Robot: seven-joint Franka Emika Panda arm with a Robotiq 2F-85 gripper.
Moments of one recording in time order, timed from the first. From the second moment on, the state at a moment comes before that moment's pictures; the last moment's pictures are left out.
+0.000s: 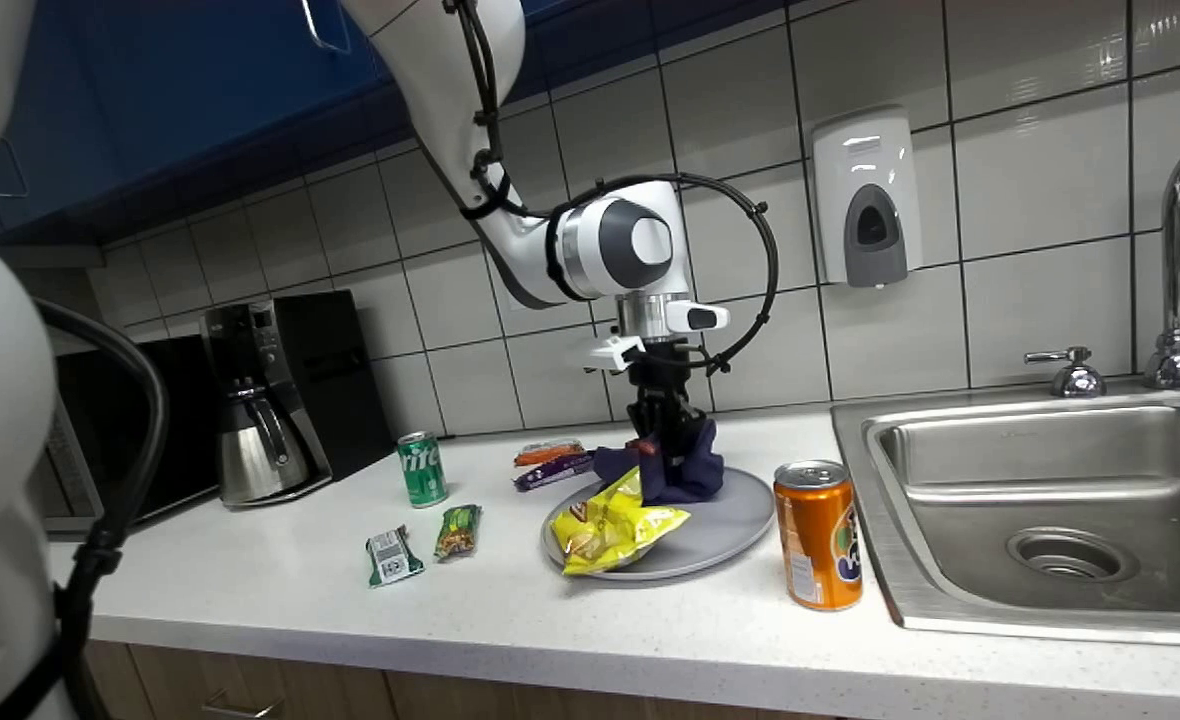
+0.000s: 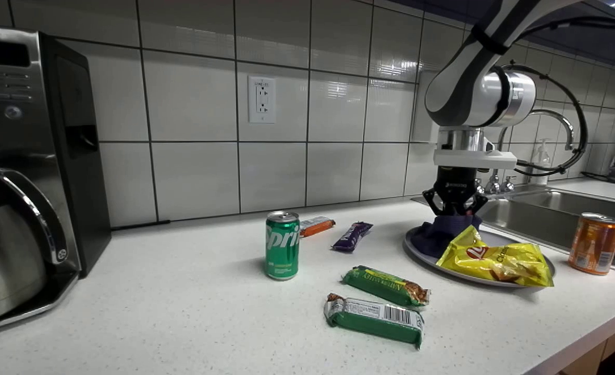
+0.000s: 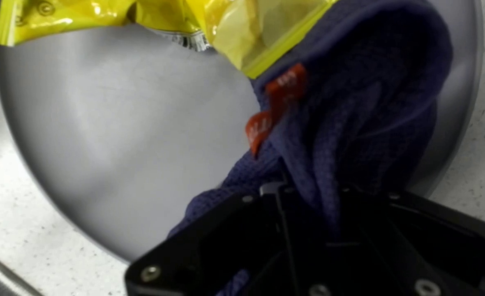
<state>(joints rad) -0.07 0.41 -0.15 -2.04 0.12 2.36 0.38</state>
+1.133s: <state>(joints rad) -0.07 0.32 -0.15 -2.03 0.12 2.32 0.38</state>
